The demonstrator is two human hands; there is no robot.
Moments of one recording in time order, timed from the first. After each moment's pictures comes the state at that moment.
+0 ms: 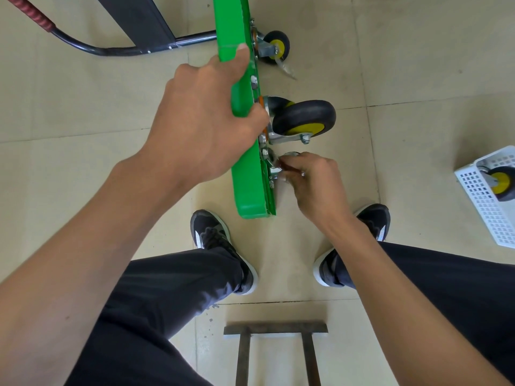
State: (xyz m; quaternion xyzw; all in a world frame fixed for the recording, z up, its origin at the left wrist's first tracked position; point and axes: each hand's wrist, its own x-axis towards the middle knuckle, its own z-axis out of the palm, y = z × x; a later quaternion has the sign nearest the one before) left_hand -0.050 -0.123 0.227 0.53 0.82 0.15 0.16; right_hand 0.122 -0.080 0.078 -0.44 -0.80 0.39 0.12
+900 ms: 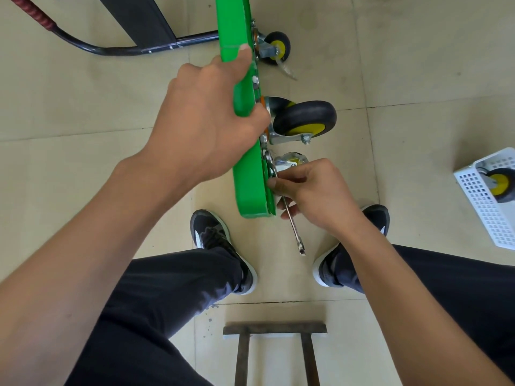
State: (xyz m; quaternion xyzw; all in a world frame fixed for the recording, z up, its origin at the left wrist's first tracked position) left_hand -0.048 -0.122 0.229 0.54 0.82 0.13 0.15; right_hand 0.122 -0.087 0.113 -0.47 -0.60 0.64 0.08
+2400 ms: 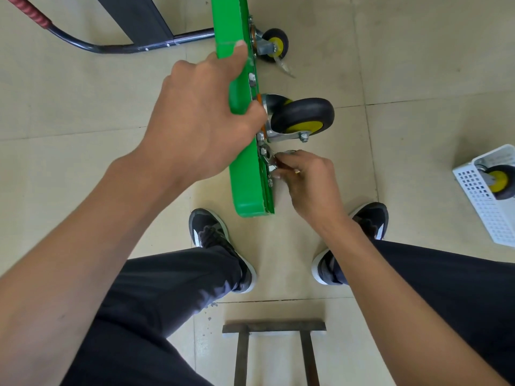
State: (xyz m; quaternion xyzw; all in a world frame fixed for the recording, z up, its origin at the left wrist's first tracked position) left_hand -0.050 -0.122 0.226 0.53 0.82 0.15 0.15; right_hand 0.116 -0.084 0.076 -0.43 -0.79 0.41 0.17
